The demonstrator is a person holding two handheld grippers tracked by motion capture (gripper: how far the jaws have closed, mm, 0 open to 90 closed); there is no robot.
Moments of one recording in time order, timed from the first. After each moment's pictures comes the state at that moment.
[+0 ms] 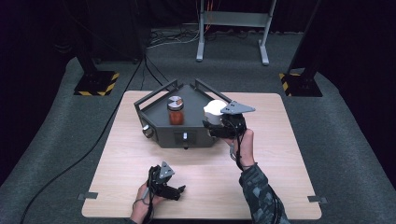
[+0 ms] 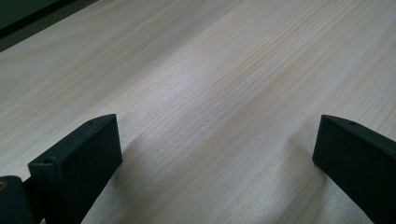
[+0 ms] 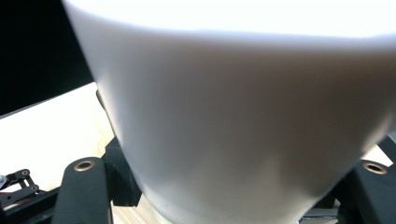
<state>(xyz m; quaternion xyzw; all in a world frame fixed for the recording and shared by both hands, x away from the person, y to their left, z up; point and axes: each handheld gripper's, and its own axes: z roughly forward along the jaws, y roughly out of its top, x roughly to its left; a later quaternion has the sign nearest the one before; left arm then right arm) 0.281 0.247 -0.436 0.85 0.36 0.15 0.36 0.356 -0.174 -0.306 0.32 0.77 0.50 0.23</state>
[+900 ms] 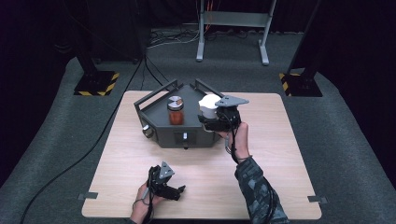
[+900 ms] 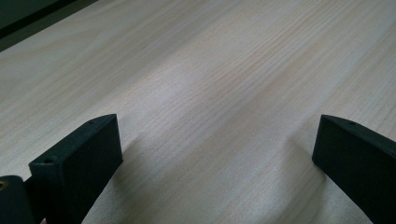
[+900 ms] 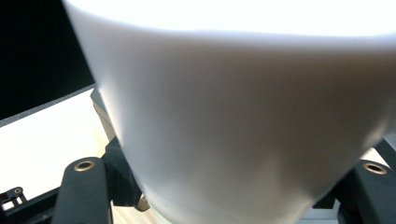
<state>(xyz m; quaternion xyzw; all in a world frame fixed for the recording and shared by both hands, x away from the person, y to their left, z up) 0.280 0.248 -0.436 0.85 0.36 0.15 0.36 0.380 -0.162 -0.298 0.32 0.77 0.50 0.22</state>
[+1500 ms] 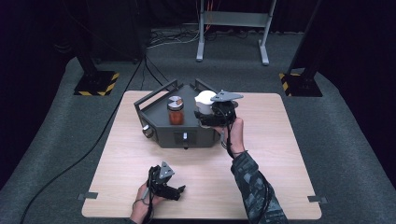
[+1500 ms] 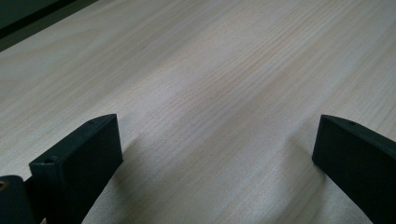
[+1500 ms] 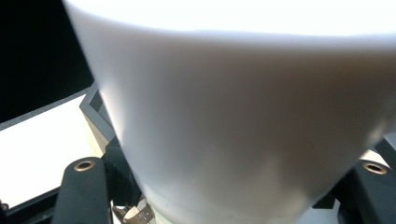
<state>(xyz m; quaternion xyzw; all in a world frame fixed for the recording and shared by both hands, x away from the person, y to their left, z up) 0.280 0.248 -0.436 0.85 0.36 0.15 0.36 0.400 -0.150 -0.299 0.32 0.78 0.50 0.21</state>
